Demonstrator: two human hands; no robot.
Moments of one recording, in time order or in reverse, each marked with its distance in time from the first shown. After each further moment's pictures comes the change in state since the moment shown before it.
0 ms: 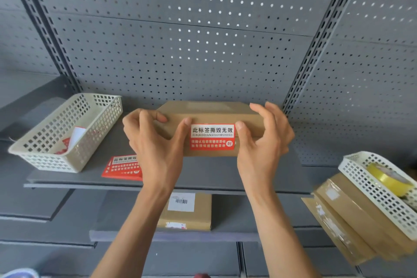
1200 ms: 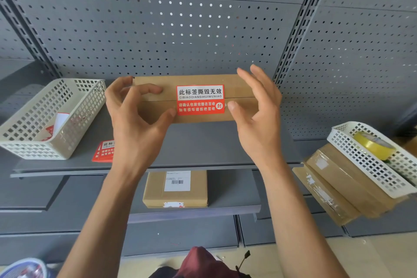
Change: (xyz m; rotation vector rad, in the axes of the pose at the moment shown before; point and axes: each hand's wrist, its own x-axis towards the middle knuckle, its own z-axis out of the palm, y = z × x) left_hand 0.010 -0.012 -0.024 0.030 -0.252 0.156; right_hand 0.012 0.010 -0.025 0.040 -0.253 -0.127
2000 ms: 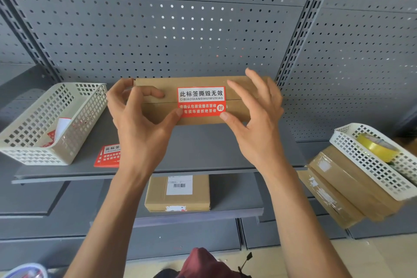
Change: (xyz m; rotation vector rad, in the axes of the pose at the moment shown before) left_hand 0.007 0.002 0.006 -0.003 0.082 0.000; right_hand 0.003 0.005 0.003 -0.276 -0.127 -0.124
